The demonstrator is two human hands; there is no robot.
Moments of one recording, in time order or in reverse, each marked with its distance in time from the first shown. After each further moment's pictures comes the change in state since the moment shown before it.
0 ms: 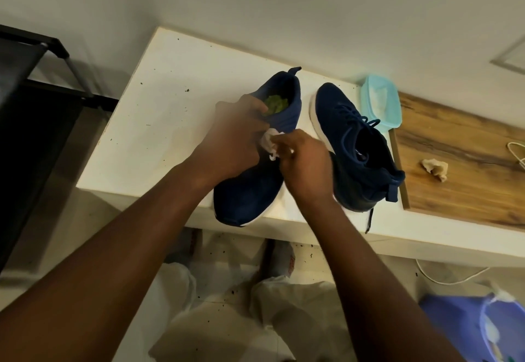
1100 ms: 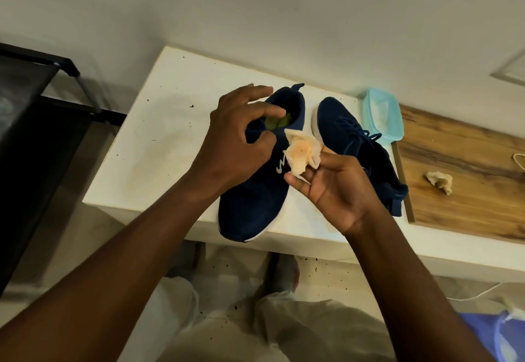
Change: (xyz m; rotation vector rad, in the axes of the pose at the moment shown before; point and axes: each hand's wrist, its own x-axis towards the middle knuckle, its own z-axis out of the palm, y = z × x) left_hand -0.003 0.034 -0.027 -0.258 0.274 0.012; right_hand -0.005 0.020 -0.048 1.685 -0.407 0.681
